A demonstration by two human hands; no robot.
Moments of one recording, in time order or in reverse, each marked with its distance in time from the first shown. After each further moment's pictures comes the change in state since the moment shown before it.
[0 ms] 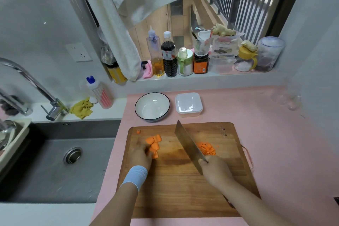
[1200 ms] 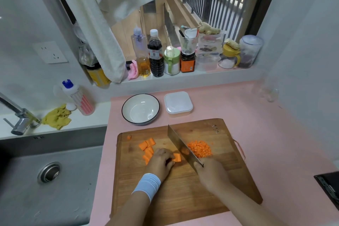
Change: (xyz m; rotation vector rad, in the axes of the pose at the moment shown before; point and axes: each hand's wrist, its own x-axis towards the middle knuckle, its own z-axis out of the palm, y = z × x) left_hand 0.000 0.011 0.048 0.021 -0.232 0.750; right_hand -0.017 -0.020 0.024 -0.110 0.130 0.054
